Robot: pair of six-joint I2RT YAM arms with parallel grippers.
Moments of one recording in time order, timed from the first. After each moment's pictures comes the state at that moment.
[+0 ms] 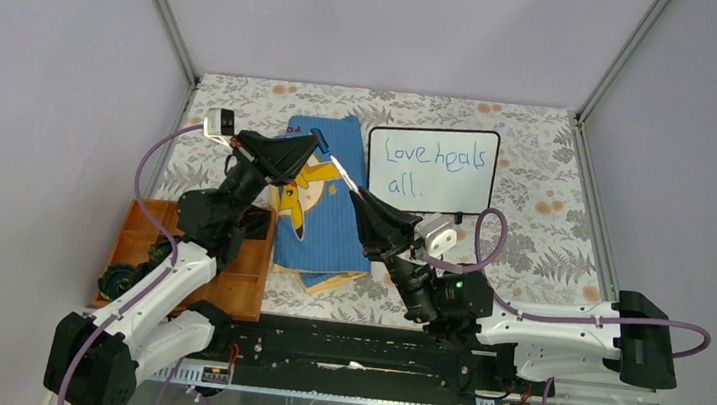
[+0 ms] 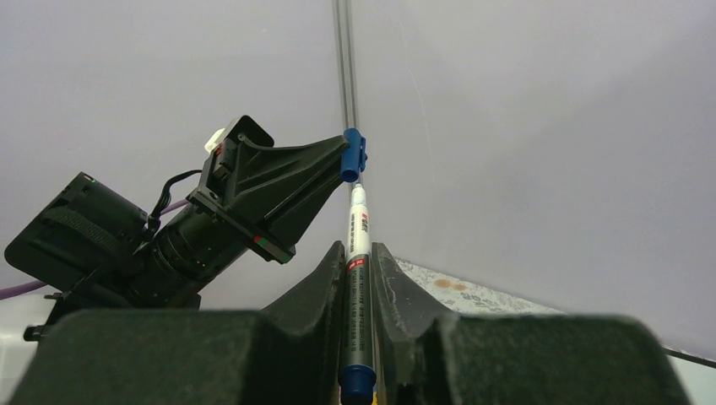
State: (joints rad) left arm -0.38 0.94 0.56 1.08 0.31 -1.54; right arm 1.43 1.19 0.74 1.14 0.64 -0.38
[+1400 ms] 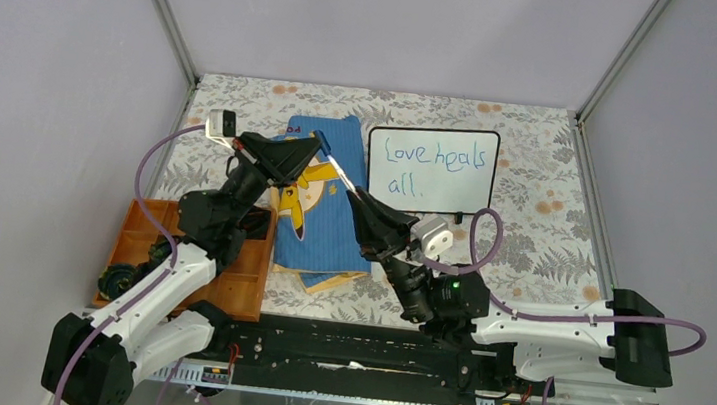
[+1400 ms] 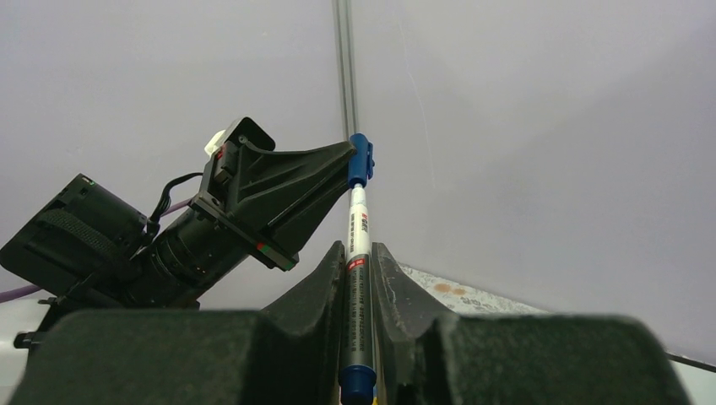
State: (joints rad) left arm -0.41 0.93 0.56 1.05 0.31 -1.51; right arm 1.43 1.22 0.75 1.17 0.64 -0.39
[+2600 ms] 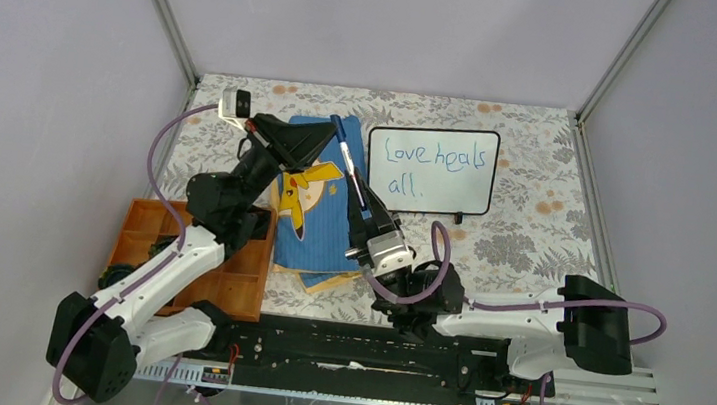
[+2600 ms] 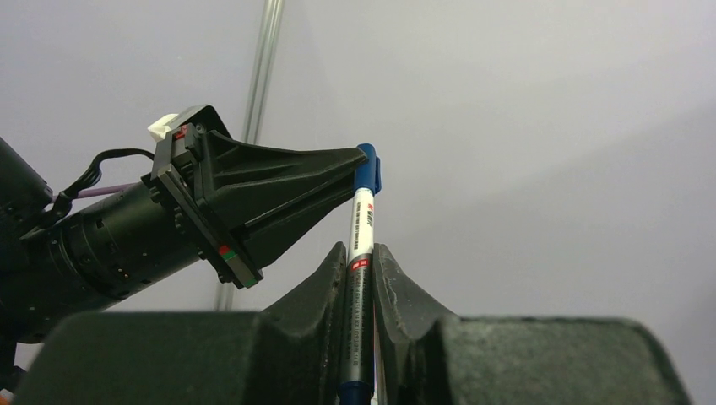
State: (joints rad) left arm -0.47 1.03 0.71 1.05 0.31 -1.51; right arm 1.43 1.44 0.86 1.50 0.61 -0.91
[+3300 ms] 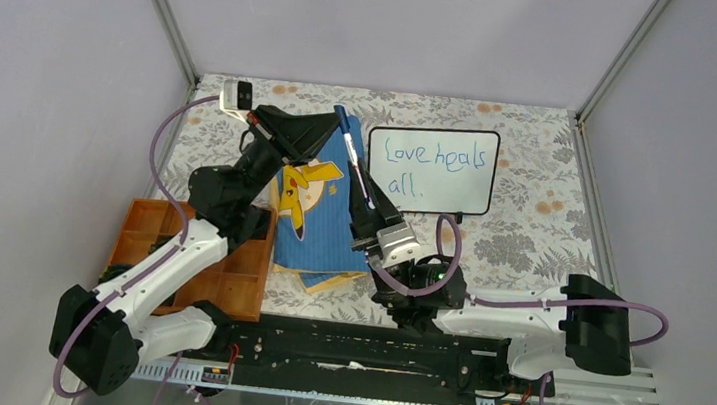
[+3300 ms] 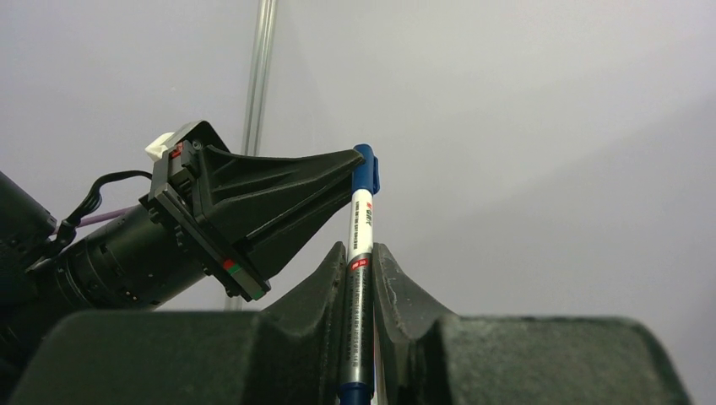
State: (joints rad) left arm -0.49 1.07 0.77 1.06 0.30 -1.49; right arm 1.40 1.44 0.89 1.50 0.59 -0.88
